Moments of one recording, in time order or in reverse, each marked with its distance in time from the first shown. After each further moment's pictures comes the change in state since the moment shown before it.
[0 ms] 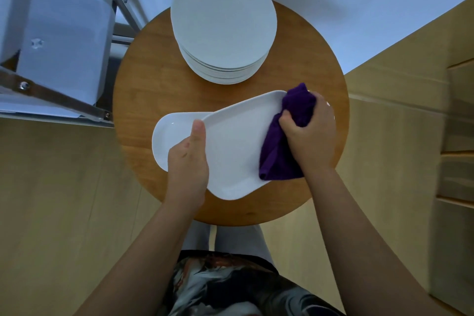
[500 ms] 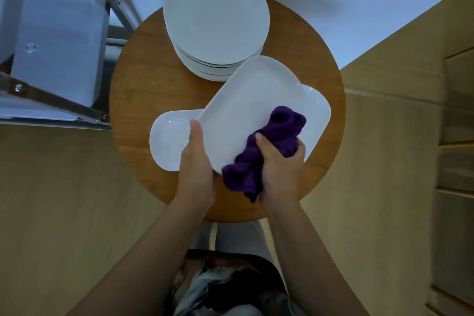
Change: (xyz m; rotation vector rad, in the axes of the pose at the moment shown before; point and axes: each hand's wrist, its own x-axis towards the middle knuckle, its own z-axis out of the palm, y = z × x) left_hand -0.001 -0.010 0.010 -0.342 -0.049 -0.251; right_hand -0.075 -0.021 0.022 0.860 -0.002 0.658
